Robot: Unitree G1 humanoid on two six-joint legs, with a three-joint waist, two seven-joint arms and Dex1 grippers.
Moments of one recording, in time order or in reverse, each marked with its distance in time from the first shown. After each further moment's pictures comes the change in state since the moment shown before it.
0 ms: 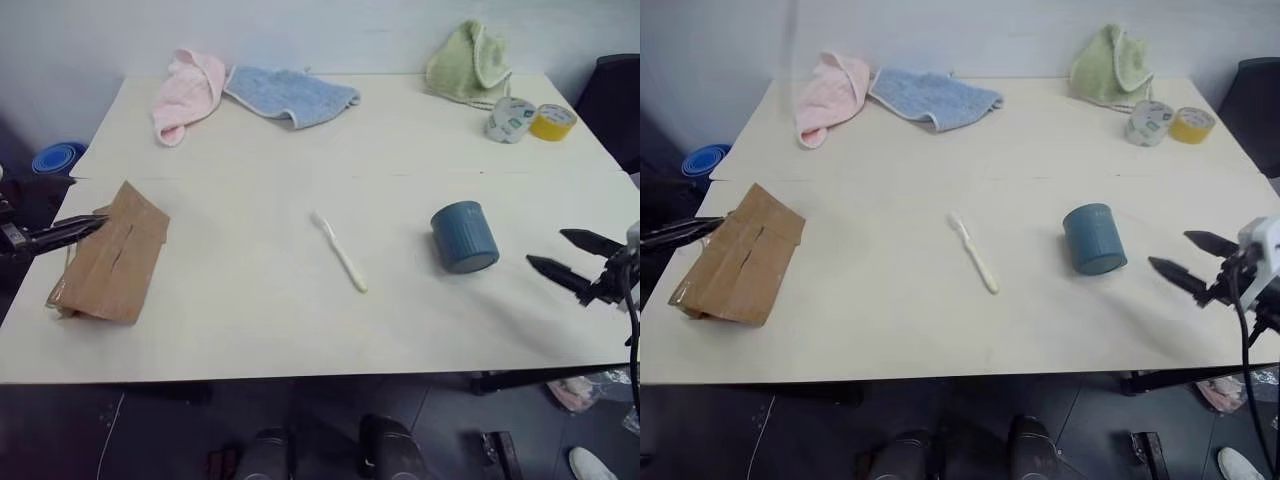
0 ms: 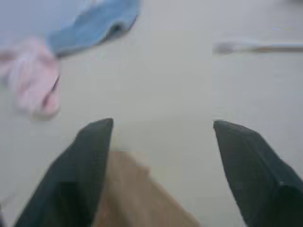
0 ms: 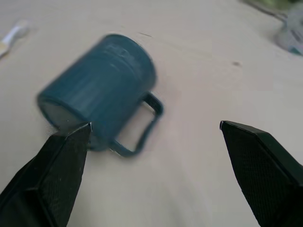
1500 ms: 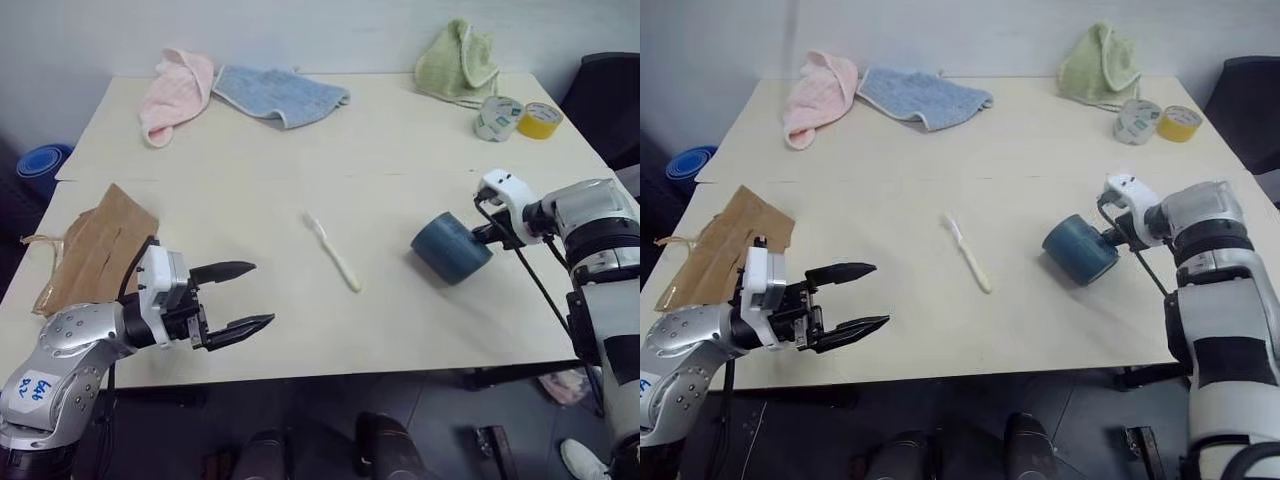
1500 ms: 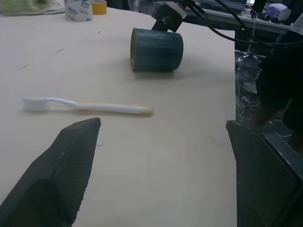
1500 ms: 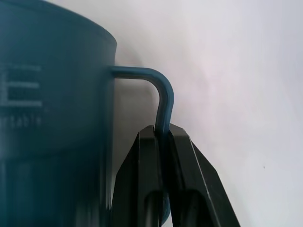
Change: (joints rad) left arm 0.195 -0.345 -0.380 -0.328 -0.170 -0.005 0.242; right arm -0.884 0.282 0.511 0.756 -0.610 0.163 0.193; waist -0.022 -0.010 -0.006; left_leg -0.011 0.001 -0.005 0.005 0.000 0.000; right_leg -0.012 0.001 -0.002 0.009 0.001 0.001
